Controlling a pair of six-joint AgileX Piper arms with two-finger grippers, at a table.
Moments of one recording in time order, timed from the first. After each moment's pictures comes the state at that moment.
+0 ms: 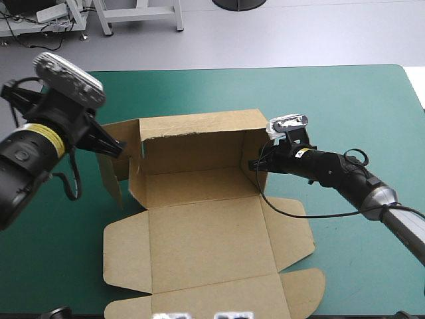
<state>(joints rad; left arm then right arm) -0.93 1.14 -1.65 0.82 1.25 -0.17 0.42 1.42 -0.98 0.57 0.31 -0.37</state>
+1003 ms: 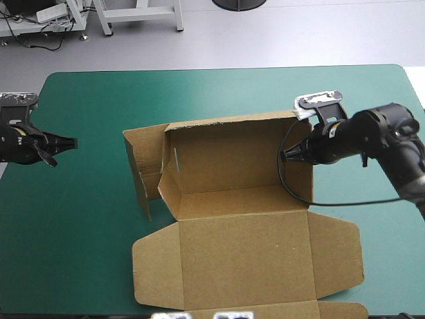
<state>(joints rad) 0.14 1.25 -1.37 0.05 1.10 0.02 0.33 1.35 -1.42 0.11 1.14 -0.01</state>
